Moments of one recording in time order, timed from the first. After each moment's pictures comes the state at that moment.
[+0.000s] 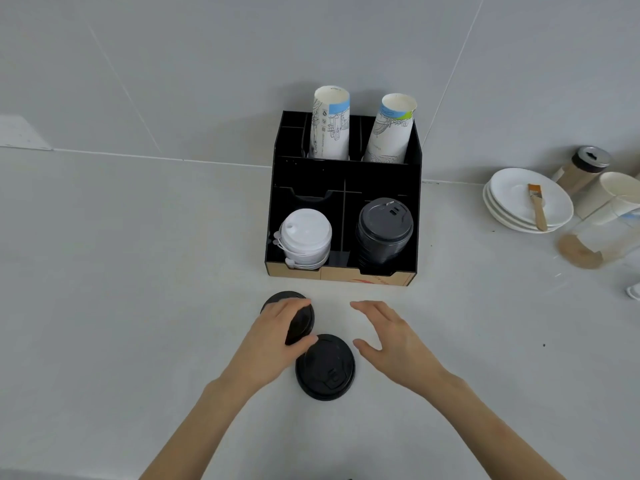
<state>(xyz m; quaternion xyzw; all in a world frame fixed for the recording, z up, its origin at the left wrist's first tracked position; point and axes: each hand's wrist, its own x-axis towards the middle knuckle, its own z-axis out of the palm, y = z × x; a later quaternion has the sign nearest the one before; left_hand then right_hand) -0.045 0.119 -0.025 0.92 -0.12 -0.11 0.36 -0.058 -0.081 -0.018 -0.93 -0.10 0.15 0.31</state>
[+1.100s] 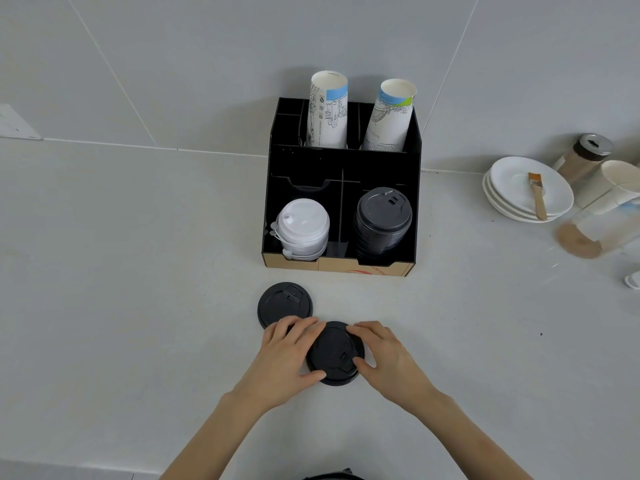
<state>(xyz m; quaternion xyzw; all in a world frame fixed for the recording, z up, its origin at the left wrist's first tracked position) -0.070 0.111 -0.064 0.96 -0.23 -0.09 0.14 -0.083 -0.079 -0.056 -0.93 -0.07 0.17 0.33</state>
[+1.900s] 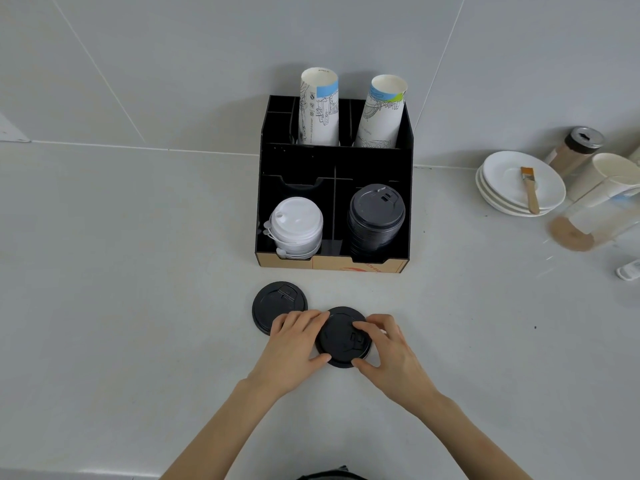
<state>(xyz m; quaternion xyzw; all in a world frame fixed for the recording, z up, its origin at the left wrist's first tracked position) -0.057 0.089 -0.061 0.95 -0.21 -0.16 0.19 -0.090 -0.090 -0.061 -0.93 -0.03 0.12 0.34</state>
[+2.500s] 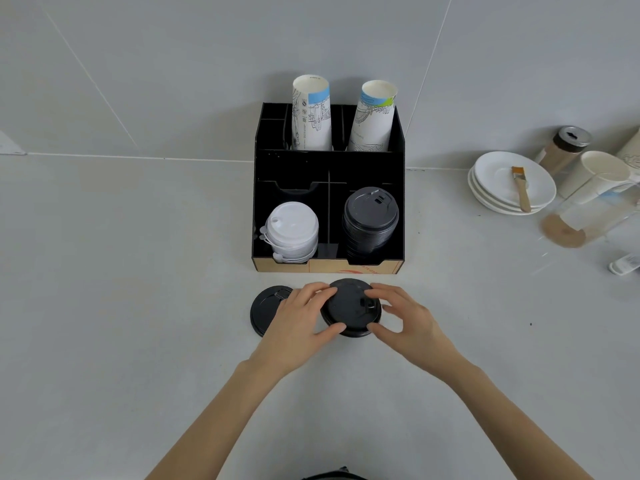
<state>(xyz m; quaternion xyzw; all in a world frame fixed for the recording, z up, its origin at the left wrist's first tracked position) -0.036 0.077 -0.026 0.92 -0.20 -0.10 0.32 -0.062 -0.114 -0.022 -0.89 -0.03 0.09 0.45</state>
